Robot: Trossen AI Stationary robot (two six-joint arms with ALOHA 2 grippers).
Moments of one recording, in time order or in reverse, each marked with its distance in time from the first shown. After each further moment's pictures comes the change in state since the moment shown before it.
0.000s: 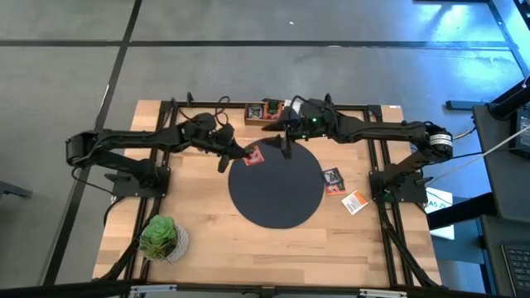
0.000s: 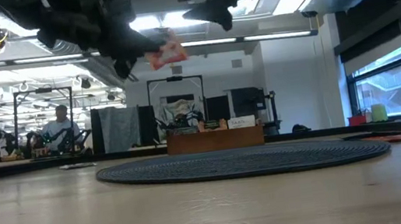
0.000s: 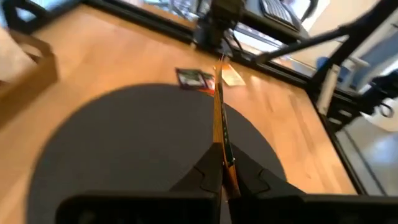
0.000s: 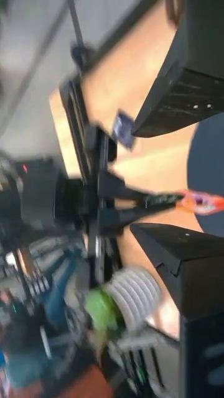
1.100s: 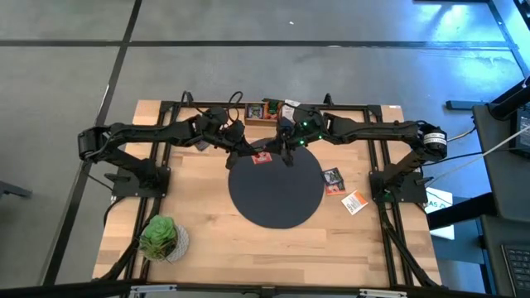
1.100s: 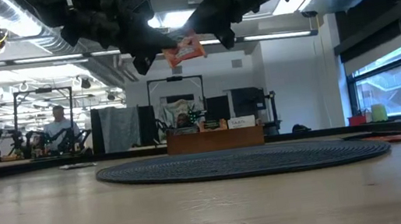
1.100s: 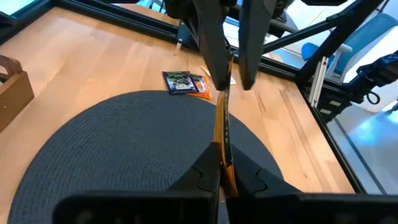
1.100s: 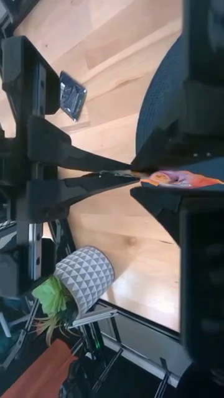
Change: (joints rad) left arm 0.018 0.157 0.143 -0.029 0.088 0.075; right arm 0.000 0.059 0.000 -0.129 -0.154 0.005
